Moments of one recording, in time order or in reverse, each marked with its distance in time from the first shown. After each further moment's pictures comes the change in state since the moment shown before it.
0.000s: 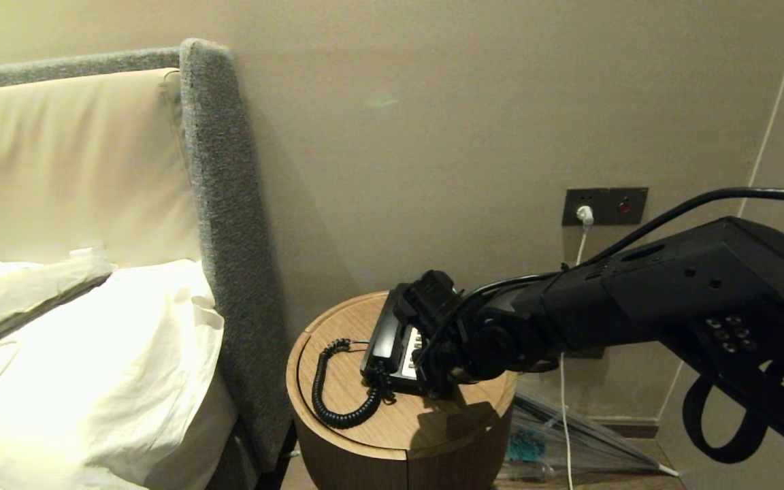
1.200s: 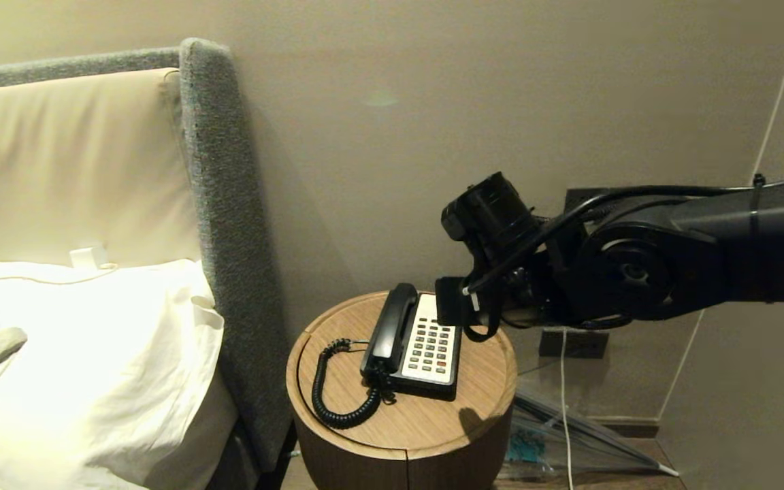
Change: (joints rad) left arm 0.340 -0.168 0.184 0.062 0.005 0.006; right arm -0.001 -0.312 0.007 0.049 -0.001 0.081
